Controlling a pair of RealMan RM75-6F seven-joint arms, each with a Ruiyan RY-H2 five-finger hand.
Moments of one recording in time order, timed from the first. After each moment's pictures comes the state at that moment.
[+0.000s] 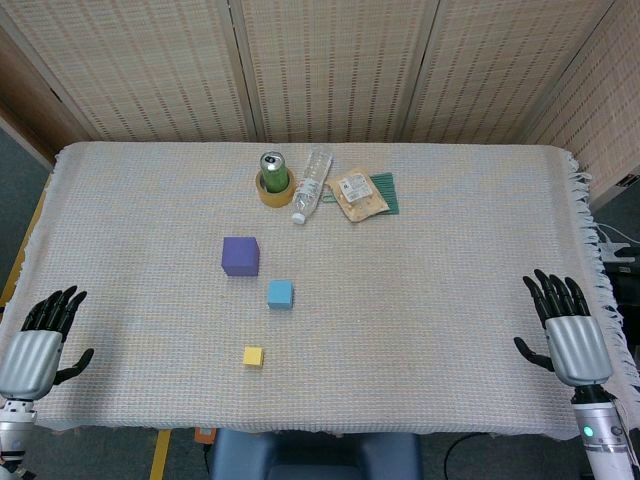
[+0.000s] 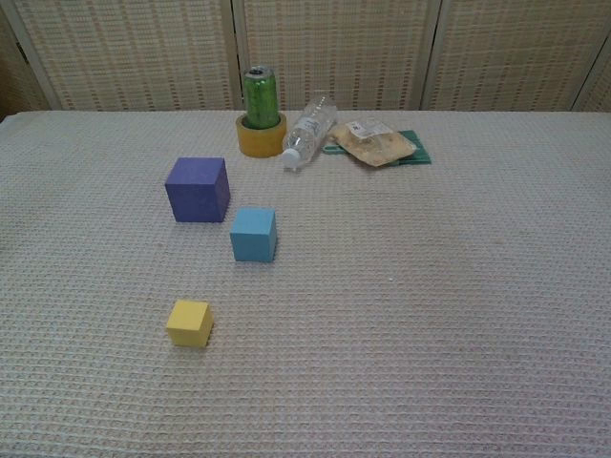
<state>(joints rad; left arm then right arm) -0.15 -1.19 -0.03 -1.50 1.50 1.43 0.04 0.12 -1.20 0.06 -1.56 -1.50 1.45 -0.17</state>
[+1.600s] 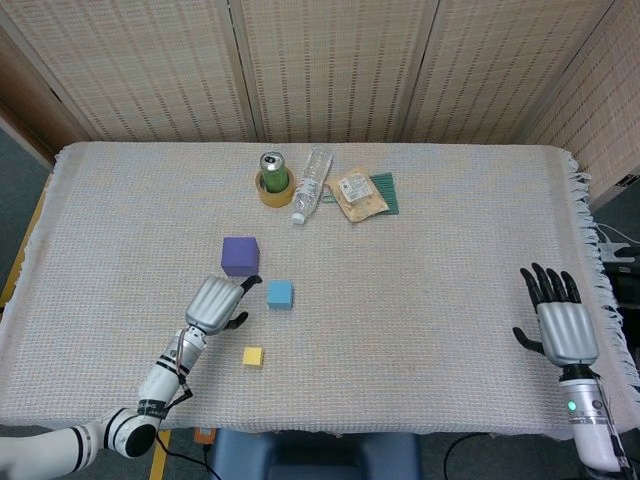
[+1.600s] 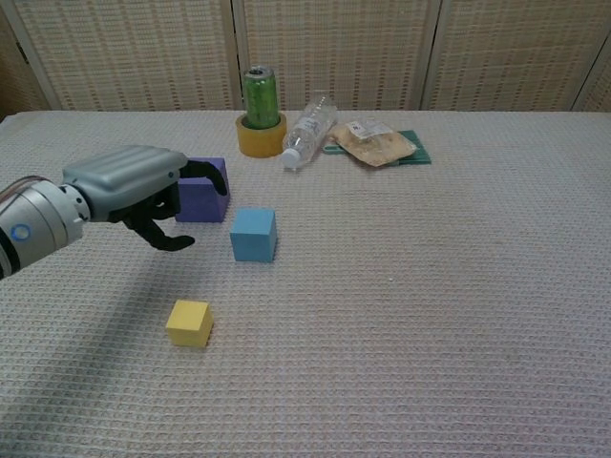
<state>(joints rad) -0.65 -1.63 -0.20 -1.44 1.28 0.98 0.45 0.19 -1.26 0.11 -1.51 -1.32 1.30 -0.27</state>
